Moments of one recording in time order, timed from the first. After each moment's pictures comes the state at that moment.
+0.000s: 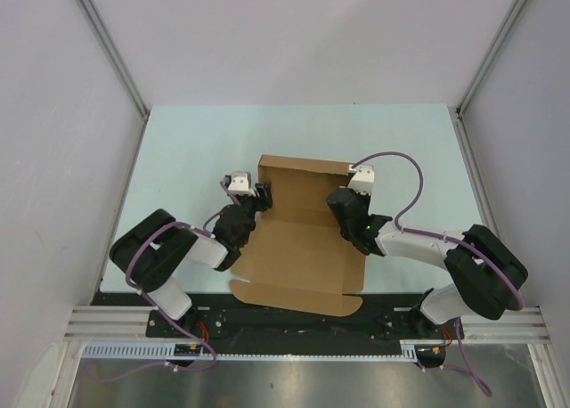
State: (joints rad) left arm -0.66 1.64 0.36 1.30 -0.48 -0.18; right arm 0.80 1.45 0.70 0.12 0.85 0.51
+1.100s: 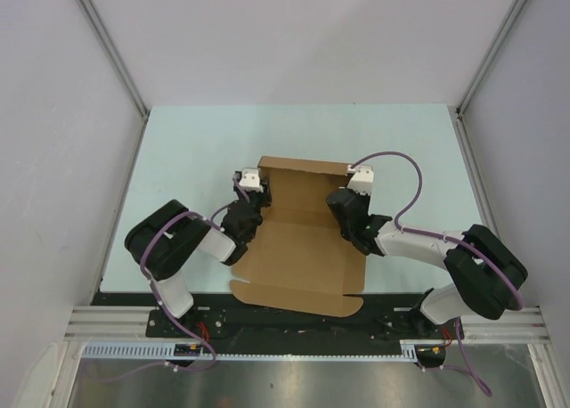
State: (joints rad) left arm -0.66 1.75 0.47 1.35 -0.52 -0.04; right arm 0.80 1.45 0.70 0.11 0.84 0.50
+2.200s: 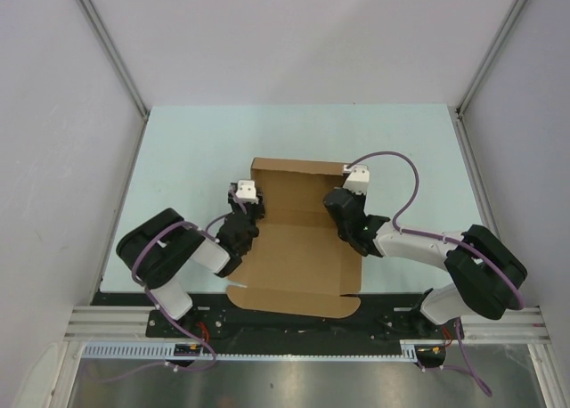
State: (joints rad) left arm -0.71 1.68 0.34 1.33 -0.63 -0.03; right arm 0.82 1.45 0.71 0.13 0.83 0.50
